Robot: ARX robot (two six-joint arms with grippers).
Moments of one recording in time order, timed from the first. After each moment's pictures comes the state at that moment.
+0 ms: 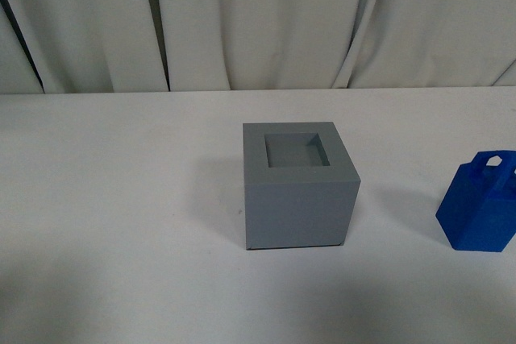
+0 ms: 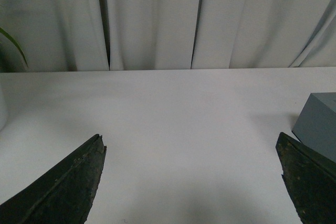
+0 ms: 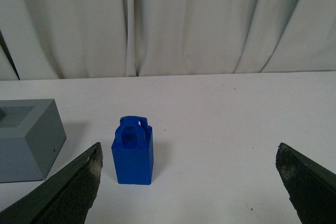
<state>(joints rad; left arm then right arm) 0.00 0.00 0.02 0.00 0.00 0.00 0.00 0.00 0.01 0.00 0.00 -0.01</state>
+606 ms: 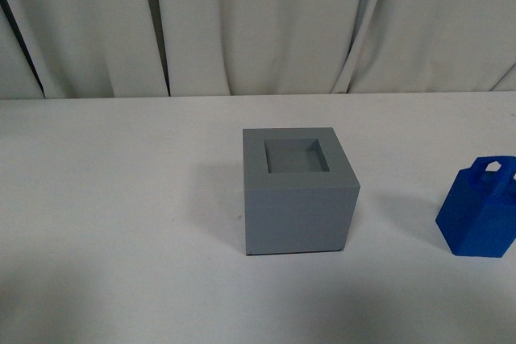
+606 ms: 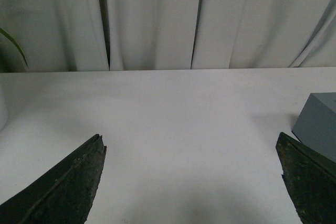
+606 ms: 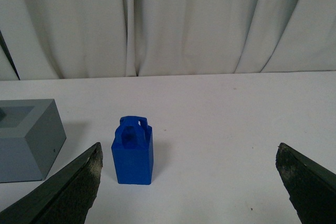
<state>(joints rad) 0.00 0.00 0.02 0.00 0.00 0.00 0.00 0.00 0.01 0.00 0.00 -0.01</state>
